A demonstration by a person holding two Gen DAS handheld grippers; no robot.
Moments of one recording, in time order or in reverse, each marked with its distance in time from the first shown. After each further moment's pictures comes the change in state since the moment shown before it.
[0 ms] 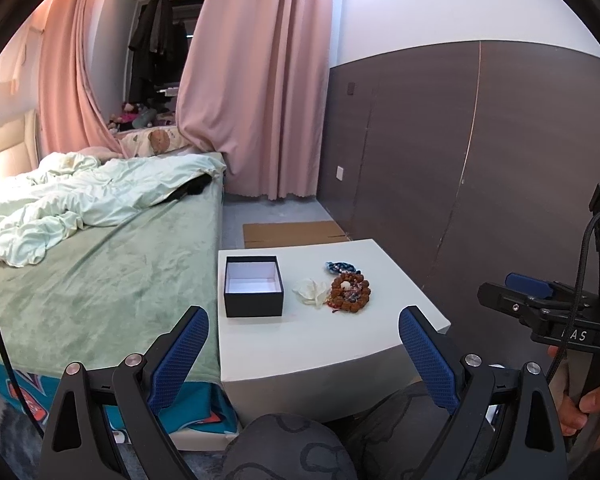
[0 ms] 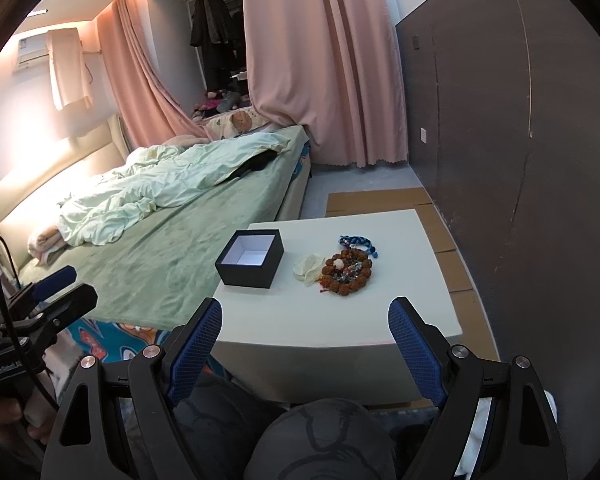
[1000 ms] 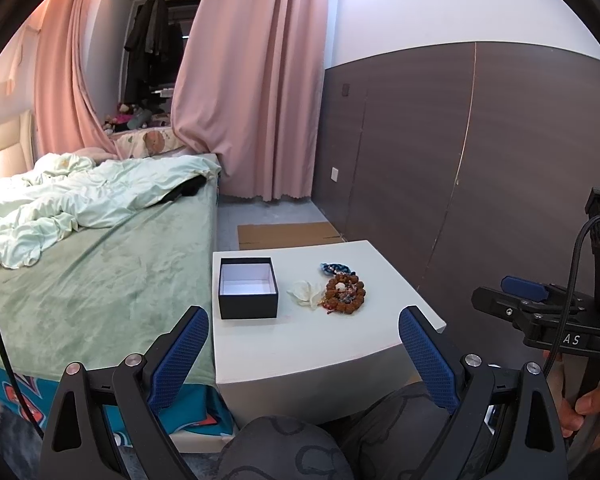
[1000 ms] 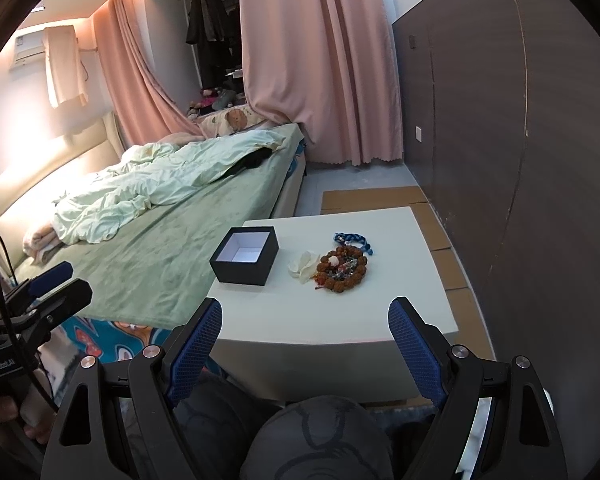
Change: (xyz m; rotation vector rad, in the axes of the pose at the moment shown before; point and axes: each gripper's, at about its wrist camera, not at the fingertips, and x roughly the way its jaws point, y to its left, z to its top) left arm 0.002 -0.003 -0.002 0.005 -0.004 -0.012; right arm -0.002 0.006 -0.004 -0.014 0.002 -0.023
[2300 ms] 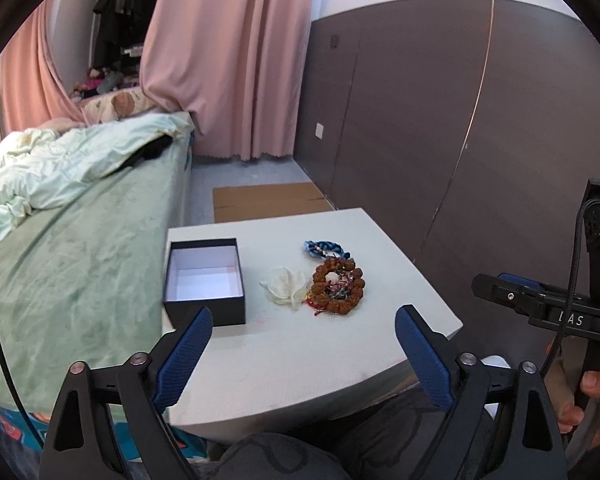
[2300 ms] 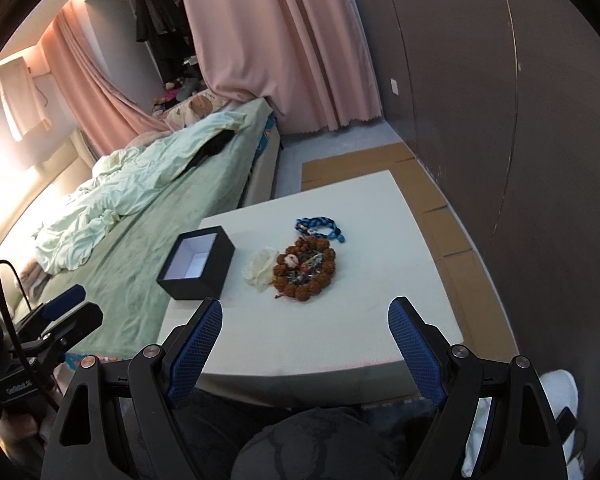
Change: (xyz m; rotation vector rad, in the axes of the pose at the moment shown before) left arm 0.138 -0.005 0.022 -0.002 0.179 -0.086; right arm 0.104 -0.079 0.021 0.178 0.127 -0.005
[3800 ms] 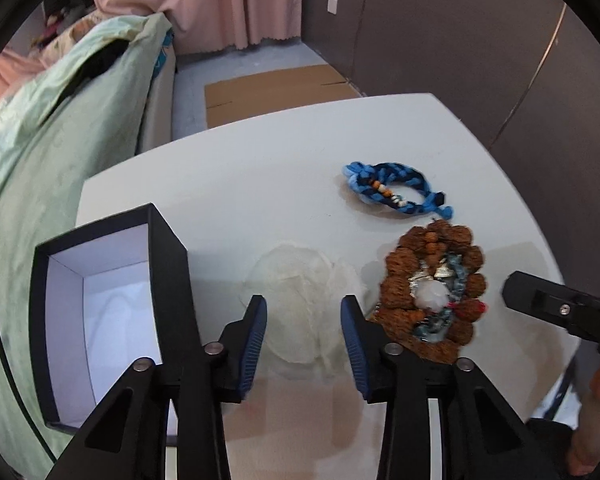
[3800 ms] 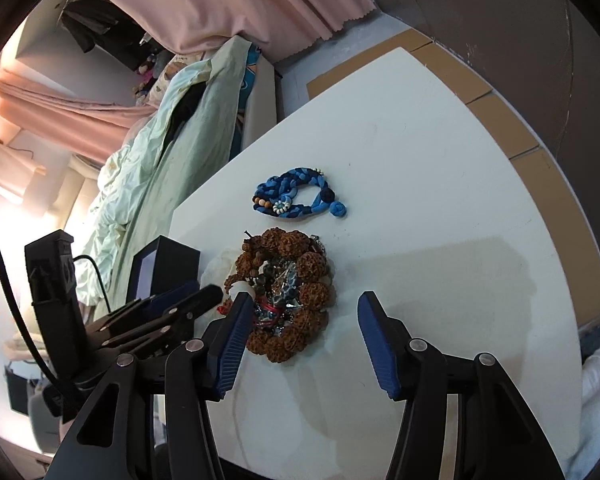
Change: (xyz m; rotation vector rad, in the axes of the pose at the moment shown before) left arm 0.248 0.016 0.029 0.075 0.446 0.107; right arm 0.192 -0.072 0.028 0.291 0.297 0.231
